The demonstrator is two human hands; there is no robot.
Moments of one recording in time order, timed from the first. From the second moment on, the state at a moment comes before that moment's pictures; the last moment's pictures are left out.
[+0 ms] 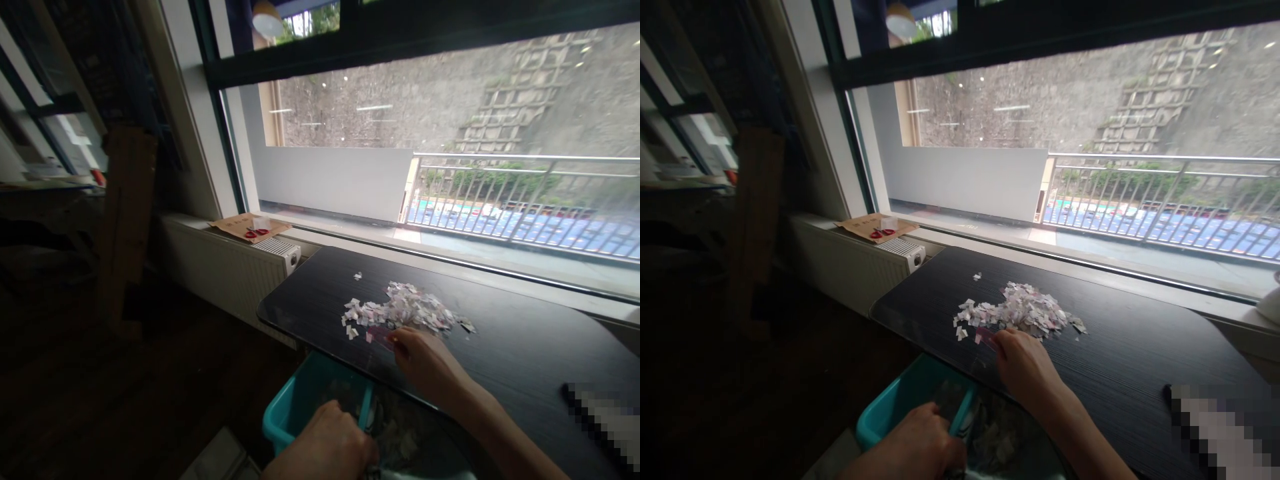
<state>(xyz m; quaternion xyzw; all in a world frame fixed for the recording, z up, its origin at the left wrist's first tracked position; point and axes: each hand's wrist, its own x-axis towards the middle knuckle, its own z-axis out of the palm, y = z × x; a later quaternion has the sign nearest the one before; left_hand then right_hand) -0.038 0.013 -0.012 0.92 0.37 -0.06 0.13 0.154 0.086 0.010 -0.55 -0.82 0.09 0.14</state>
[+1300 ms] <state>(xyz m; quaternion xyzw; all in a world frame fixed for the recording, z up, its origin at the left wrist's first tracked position) -0.017 0.015 -0.009 0.93 0.32 -0.12 0.13 0.150 0.071 0.001 -0.53 -0.82 0.12 0.15</state>
